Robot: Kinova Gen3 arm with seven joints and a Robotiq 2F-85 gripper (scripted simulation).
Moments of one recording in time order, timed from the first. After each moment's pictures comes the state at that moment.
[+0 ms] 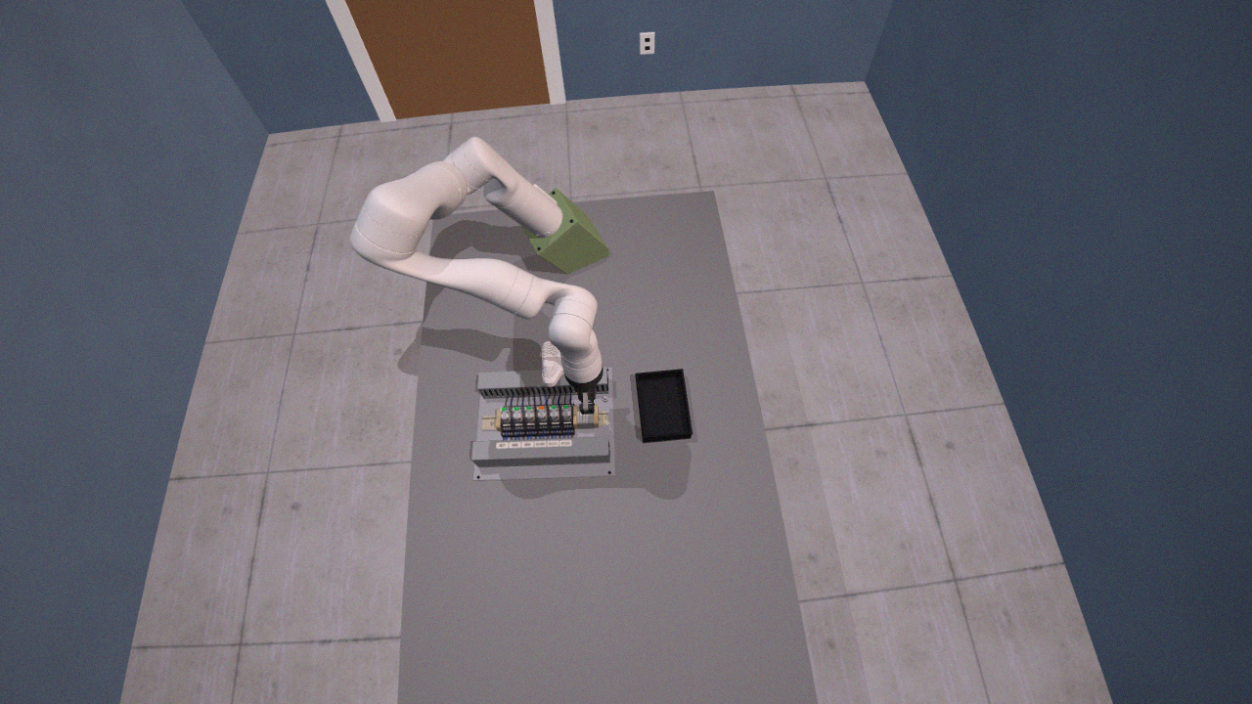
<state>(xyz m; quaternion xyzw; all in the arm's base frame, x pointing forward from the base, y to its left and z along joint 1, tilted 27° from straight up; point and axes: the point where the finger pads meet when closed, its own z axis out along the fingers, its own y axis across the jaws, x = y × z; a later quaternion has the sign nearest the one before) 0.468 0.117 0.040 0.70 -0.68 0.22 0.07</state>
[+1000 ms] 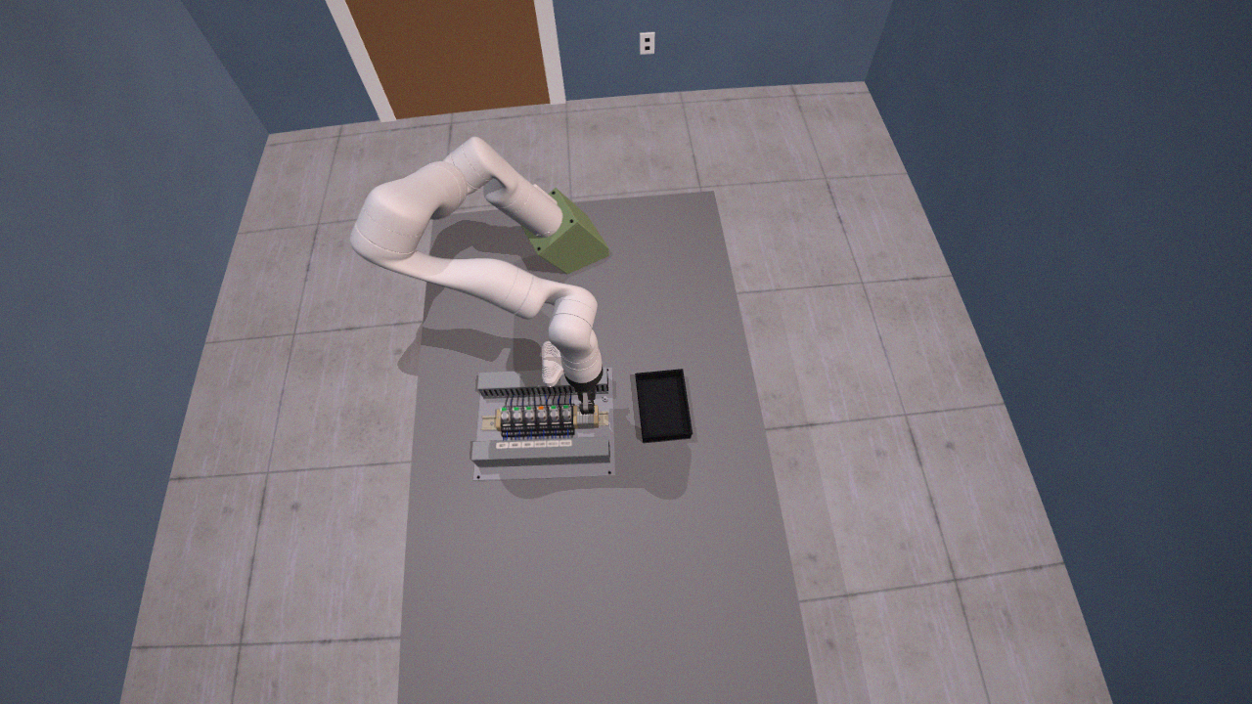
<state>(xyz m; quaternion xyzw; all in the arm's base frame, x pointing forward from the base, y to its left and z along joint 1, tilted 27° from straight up) 0.468 0.117 0.040 0.70 -0.68 0.22 0.07</state>
